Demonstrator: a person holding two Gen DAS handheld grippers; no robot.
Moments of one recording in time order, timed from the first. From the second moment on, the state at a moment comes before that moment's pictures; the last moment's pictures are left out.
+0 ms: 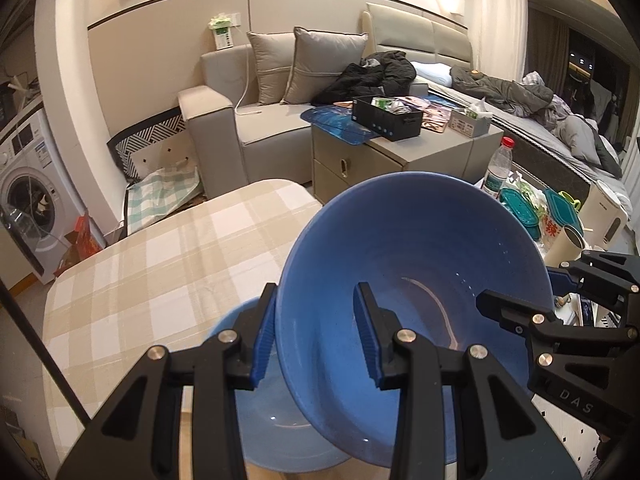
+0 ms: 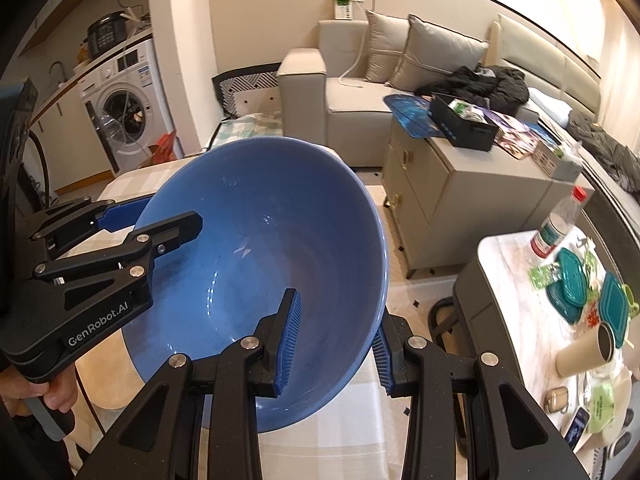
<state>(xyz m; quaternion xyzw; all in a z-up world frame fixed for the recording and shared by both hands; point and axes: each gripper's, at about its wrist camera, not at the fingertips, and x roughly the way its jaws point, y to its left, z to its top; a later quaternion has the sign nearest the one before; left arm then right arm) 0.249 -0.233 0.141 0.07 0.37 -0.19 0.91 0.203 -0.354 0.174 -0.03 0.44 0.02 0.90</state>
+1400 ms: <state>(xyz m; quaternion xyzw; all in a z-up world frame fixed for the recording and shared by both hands) 0.245 -0.149 0.106 0.05 0.40 -0.12 0.91 0.236 -0.272 0.138 -0.05 0.47 0.10 0.88</state>
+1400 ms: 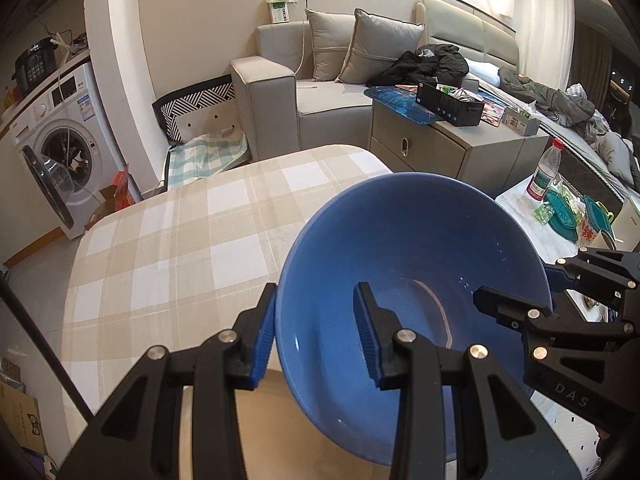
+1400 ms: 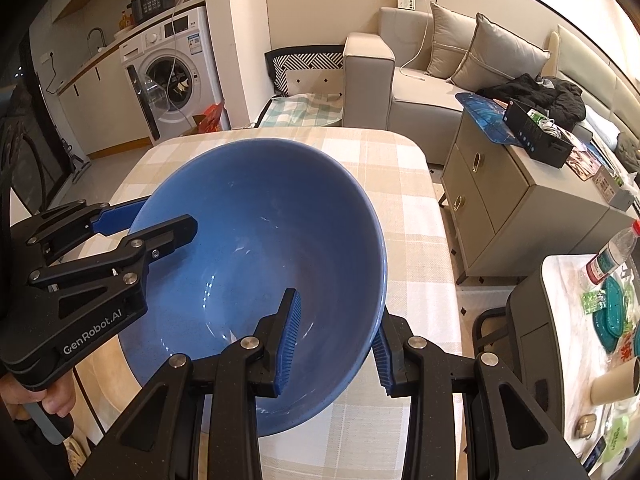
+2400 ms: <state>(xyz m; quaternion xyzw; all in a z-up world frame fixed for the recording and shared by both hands) 0.255 -0.160 0.074 0.05 0.43 -0.12 0.90 0.247 -0.281 0.105 -0.07 0.49 0.08 0.86</state>
